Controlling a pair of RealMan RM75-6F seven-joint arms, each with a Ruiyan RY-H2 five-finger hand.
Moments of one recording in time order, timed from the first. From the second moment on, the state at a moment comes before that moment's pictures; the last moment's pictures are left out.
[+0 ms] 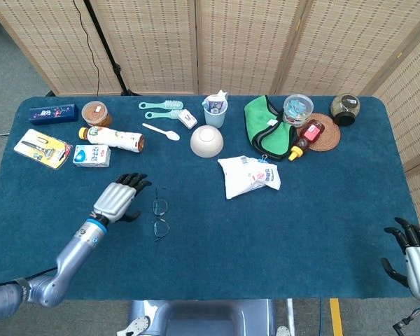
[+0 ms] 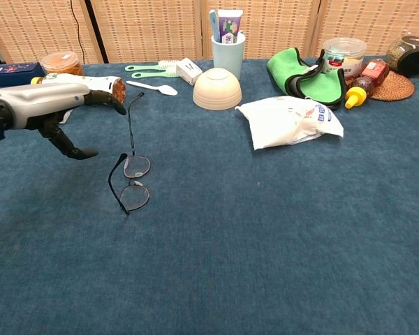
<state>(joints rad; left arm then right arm) -0.67 -1.44 -0.19 -1.57 1.09 0.84 0.36 -0.01 -1.09 0.04 -1.59 -1.52 1.56 -0.06</state>
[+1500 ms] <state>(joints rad) -1.13 -1.86 -0.25 -1.26 0.64 0.77 0.70 -0.05 -1.08 0.05 -1.57 -1.49 1.58 -0.02</state>
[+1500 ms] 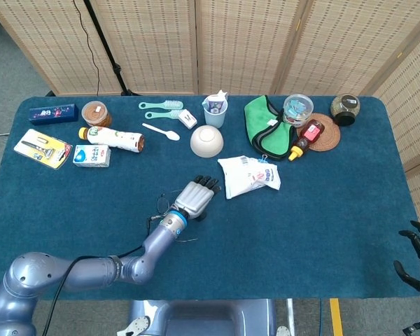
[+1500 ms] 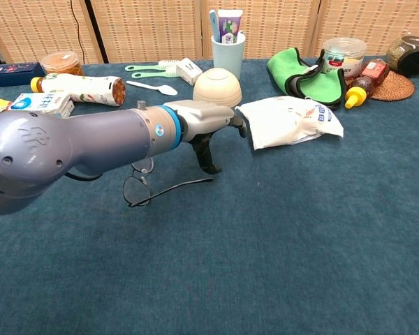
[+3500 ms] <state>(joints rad) -0.95 -1.38 -0.04 -1.60 1.15 0.71 0.38 -0.03 -1.08 0.05 -1.60 -1.52 1.57 -0.06</state>
